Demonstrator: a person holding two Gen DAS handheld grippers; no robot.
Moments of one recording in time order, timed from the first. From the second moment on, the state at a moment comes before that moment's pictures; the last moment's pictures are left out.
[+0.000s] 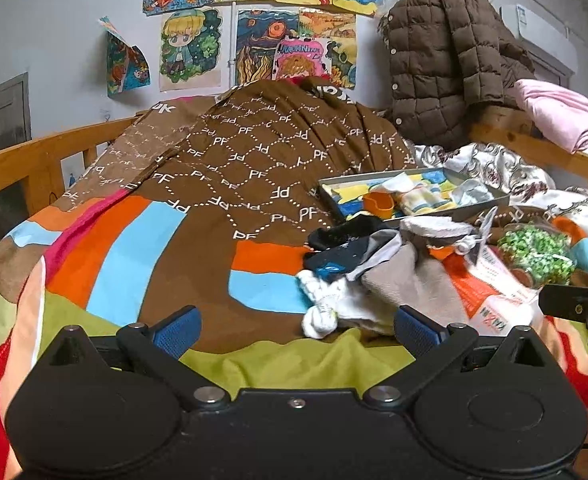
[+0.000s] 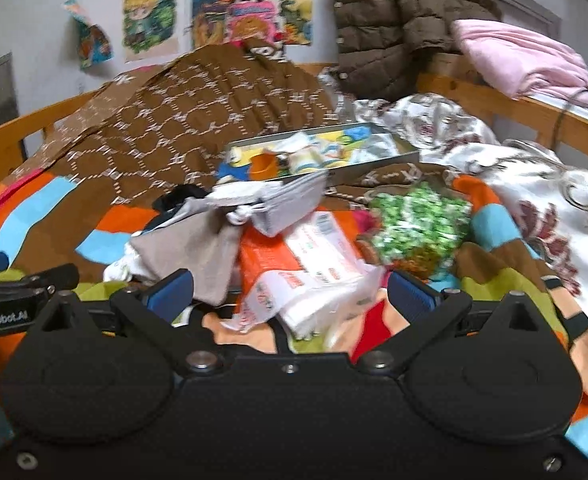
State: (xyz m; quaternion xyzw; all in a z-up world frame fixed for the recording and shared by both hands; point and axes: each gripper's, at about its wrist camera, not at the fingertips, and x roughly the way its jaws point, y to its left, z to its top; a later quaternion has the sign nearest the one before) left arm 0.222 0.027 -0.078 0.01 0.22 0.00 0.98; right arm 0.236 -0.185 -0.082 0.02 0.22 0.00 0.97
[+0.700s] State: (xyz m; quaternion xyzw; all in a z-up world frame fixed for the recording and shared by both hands) left arm 0.282 0.039 -0.075 0.09 0.24 -0.10 0.96; right arm 0.289 -0.120 -0.100 -0.13 0.17 0.09 0.97
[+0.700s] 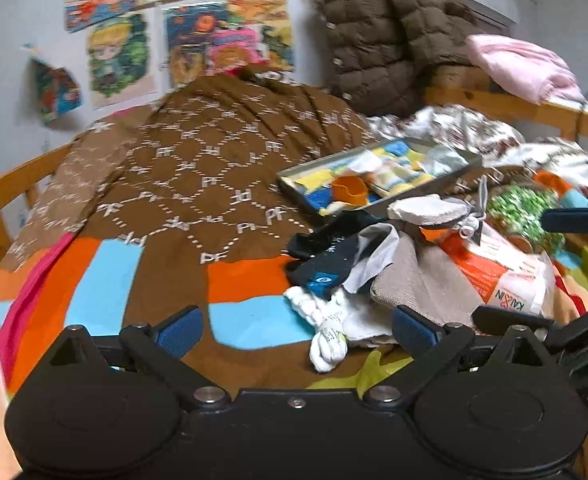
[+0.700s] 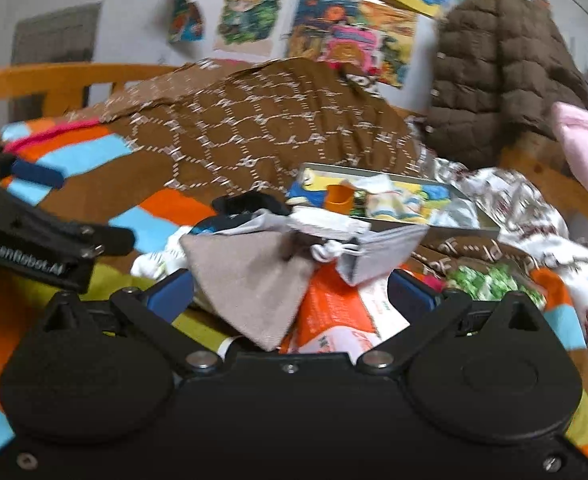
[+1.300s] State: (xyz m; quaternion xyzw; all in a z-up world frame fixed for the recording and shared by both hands) left arm 0.364 0.042 -0.094 0.10 0.38 -0.19 0.90; right arm 0.326 -0.075 -0.127 -0.23 0.18 0.12 0.95
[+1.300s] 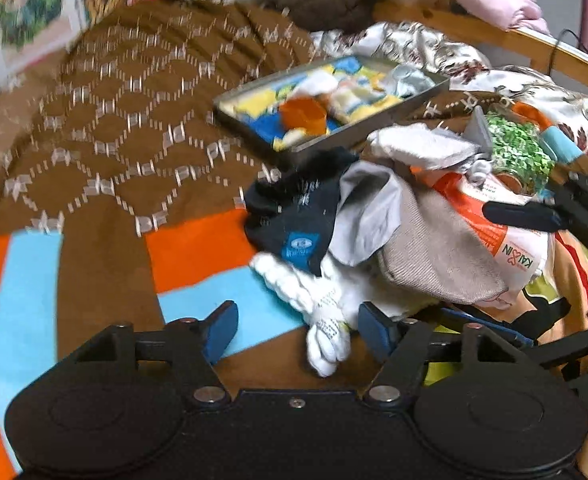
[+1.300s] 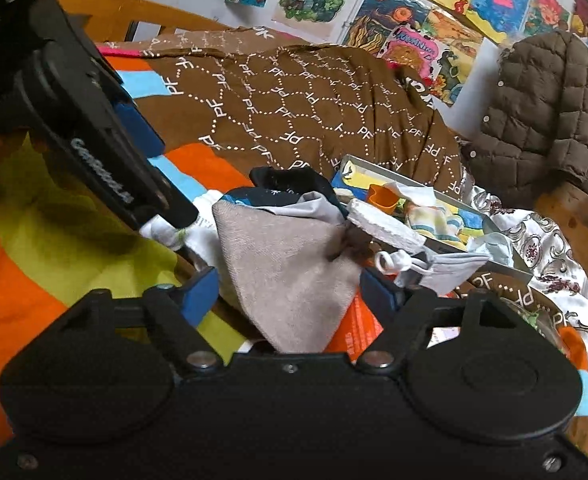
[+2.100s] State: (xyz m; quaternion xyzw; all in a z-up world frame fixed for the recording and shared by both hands) left arm 0.374 0.041 -0.104 0.00 0.44 -0.18 0.88; right arm 0.322 -0.087 -0.123 -0.20 0.20 0.12 0.95
